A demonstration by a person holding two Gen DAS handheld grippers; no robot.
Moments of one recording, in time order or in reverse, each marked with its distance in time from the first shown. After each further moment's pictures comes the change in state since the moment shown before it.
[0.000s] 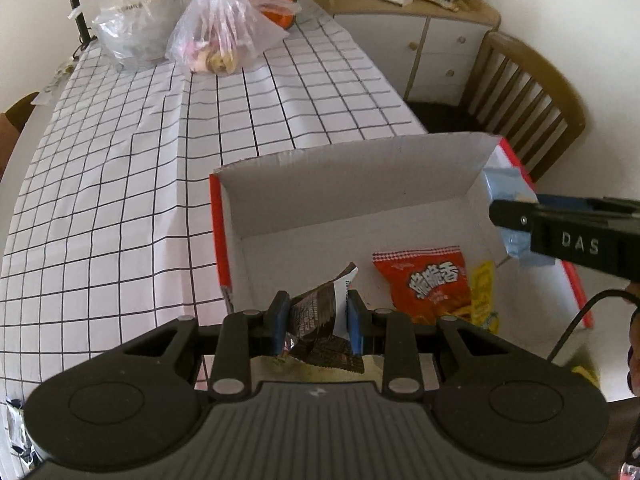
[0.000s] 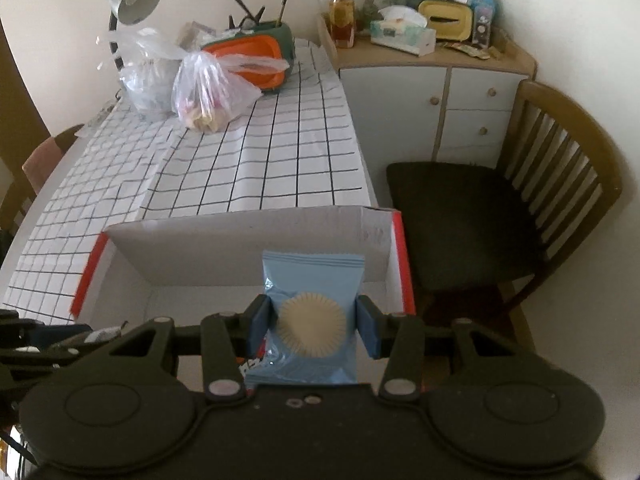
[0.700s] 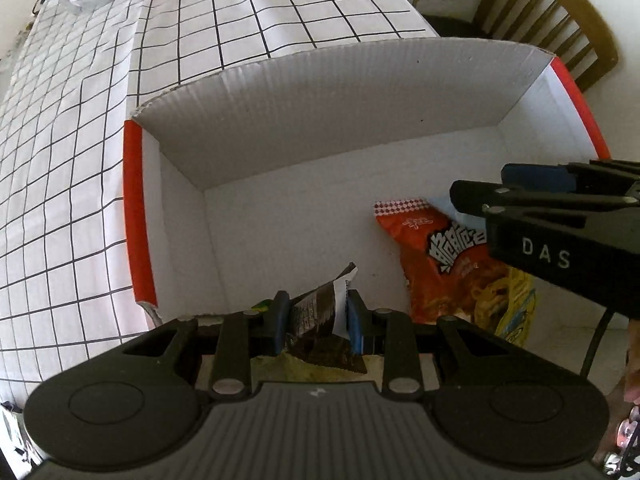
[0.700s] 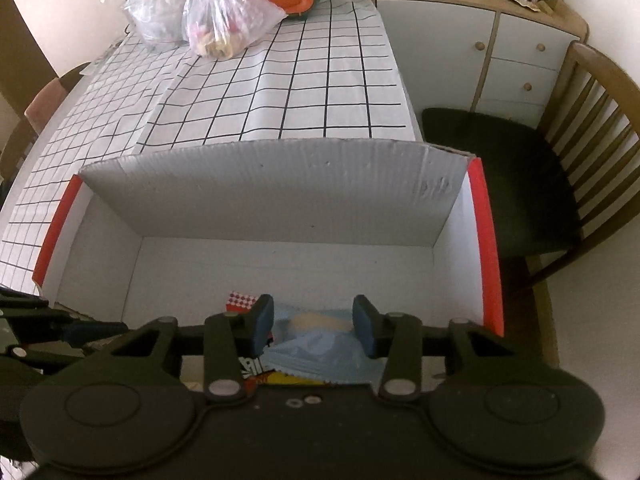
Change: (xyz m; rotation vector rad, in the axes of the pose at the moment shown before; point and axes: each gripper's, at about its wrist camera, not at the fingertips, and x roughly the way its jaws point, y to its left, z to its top) left arm 0.080 -0.016 0.016 0.040 0.264 0.014; right arm 0.063 0.010 -0.001 -0.057 0.187 0.057
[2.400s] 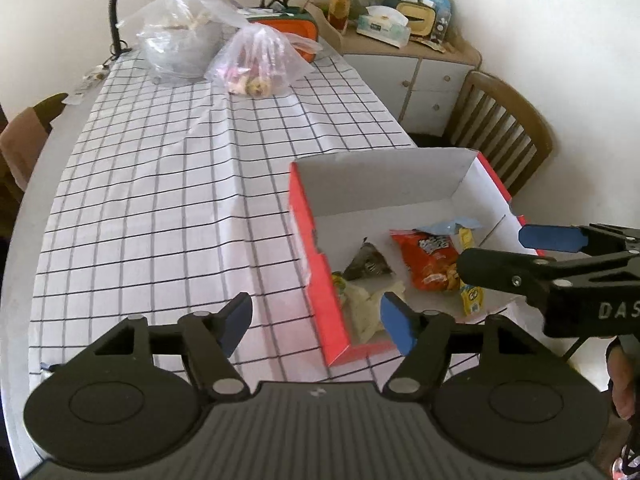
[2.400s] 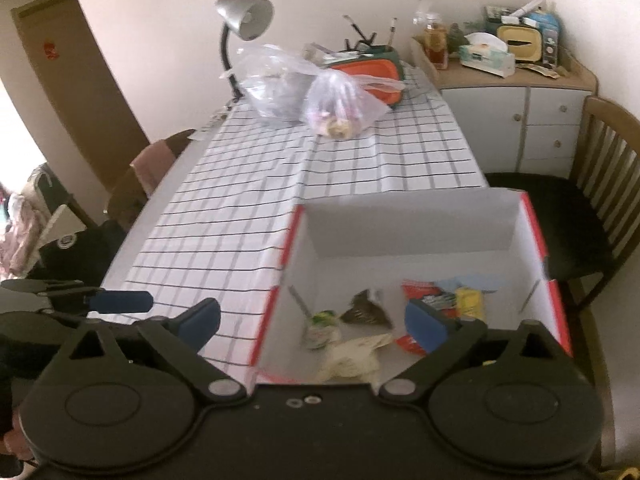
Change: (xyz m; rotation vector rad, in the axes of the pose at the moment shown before) left arm -0.154 0.097 -0.137 -0.053 -0.391 -0.091; right arm -0.152 0.112 -0.078 0.001 -0.260 0.175
